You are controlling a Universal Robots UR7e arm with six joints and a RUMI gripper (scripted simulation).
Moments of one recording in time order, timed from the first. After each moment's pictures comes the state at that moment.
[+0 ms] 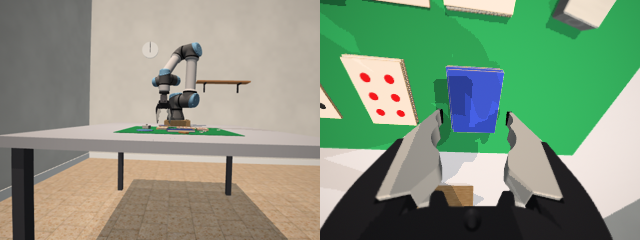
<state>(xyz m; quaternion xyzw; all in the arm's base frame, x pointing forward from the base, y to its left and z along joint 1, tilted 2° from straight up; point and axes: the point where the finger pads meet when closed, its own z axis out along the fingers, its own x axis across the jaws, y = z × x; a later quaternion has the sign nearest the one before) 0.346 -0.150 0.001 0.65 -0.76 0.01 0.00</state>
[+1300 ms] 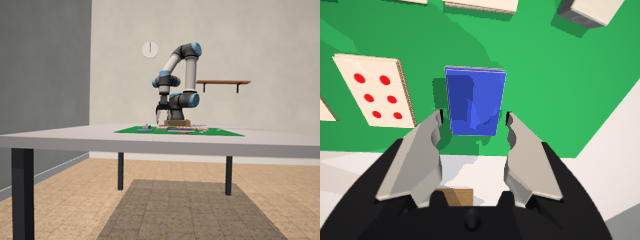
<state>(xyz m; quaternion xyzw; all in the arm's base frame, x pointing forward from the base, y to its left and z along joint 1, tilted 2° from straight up) 0.346 -0.149 -0.006 0.65 -0.76 0.01 0.00</state>
